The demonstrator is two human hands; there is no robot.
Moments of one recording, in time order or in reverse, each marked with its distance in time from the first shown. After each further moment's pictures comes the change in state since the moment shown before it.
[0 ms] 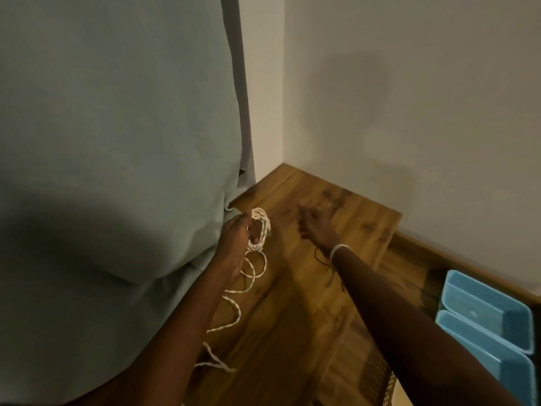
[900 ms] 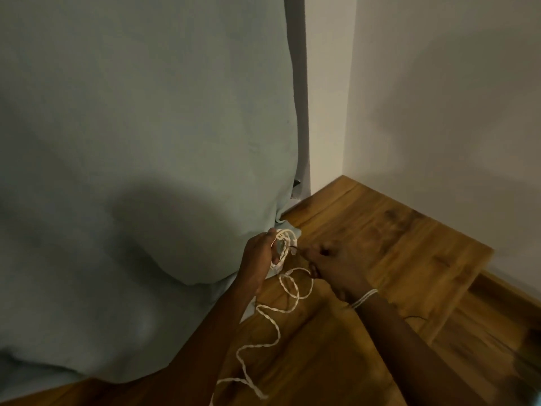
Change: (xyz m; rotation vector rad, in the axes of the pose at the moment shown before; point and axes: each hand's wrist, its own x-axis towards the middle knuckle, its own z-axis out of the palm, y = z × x) left_hand 0.017 0.007 -0.025 0.167 0.255 -0.002; right_hand -0.020 -0.033 0.049 0.237 -0.235 -0.016
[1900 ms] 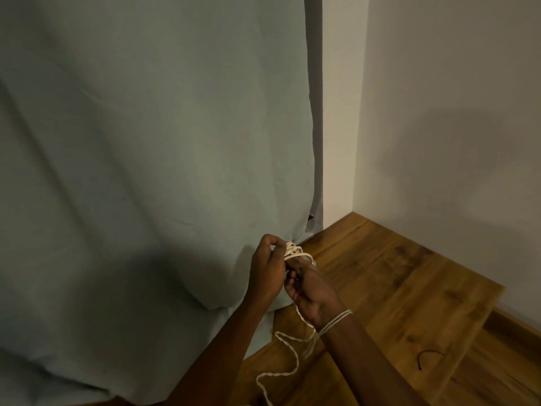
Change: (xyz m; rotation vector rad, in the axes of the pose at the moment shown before) left_hand -0.029 0.025 -0.043 0.001 0.079 0.433; right_hand -0.032 -0.059 0.094 0.842 -0.055 0.365
